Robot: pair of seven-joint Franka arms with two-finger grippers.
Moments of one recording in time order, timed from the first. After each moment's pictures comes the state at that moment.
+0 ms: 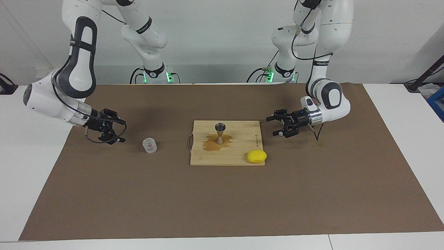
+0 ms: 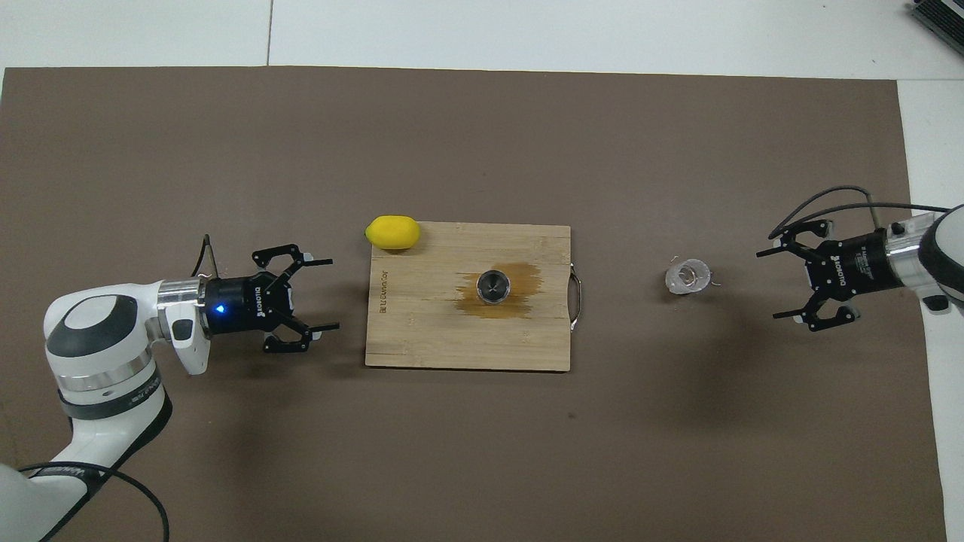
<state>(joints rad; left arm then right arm) 0.07 0.21 -0.04 -2.29 -1.46 1.76 2.72 -0.36 0.23 0.08 -1.97 0.56 1.86 0.88</state>
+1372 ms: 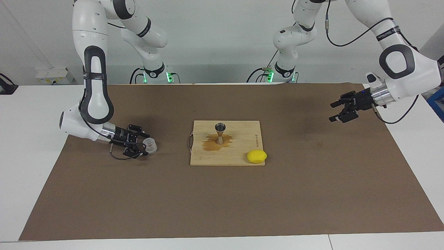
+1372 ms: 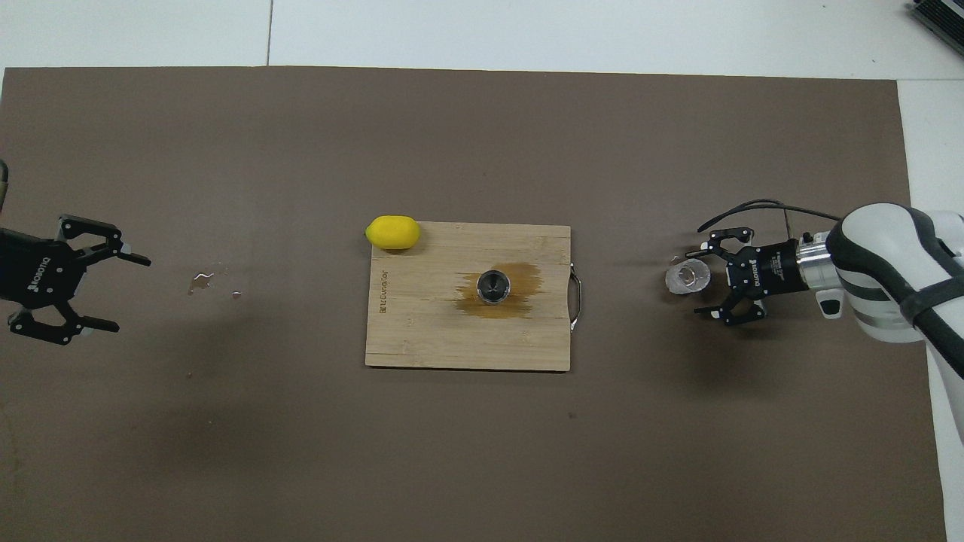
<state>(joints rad) 0.30 0.11 -0.05 -1.82 -0.48 1.56 2.44 -0.28 0.39 0.09 -2.01 0.80 1.98 0.81</state>
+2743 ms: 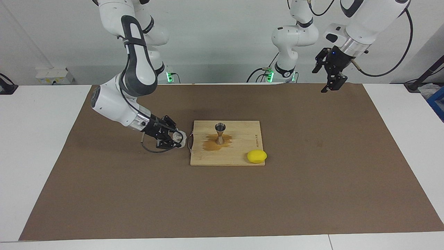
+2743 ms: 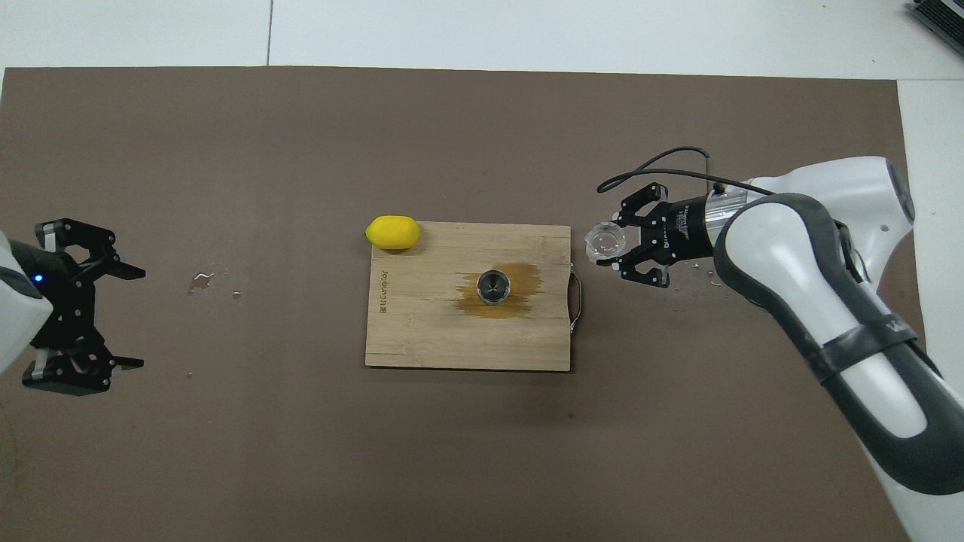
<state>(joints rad) -0.03 -0.18 -0.09 -1.78 -0.13 1.51 1.35 0.07 0.23 0.10 -1.94 0.77 2.15 1.34</state>
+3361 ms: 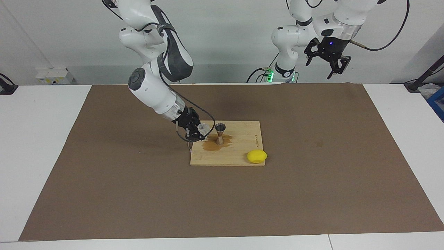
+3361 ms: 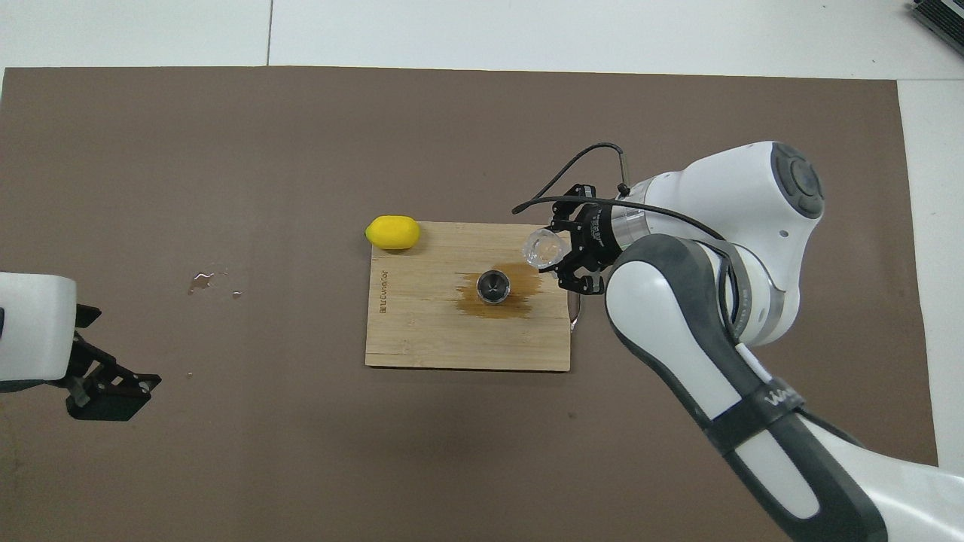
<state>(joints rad) -0.04 -0.30 -0.14 -1.84 -0.06 1.49 0.60 0.26 0.22 0.10 -1.84 0.52 2.18 1.58</state>
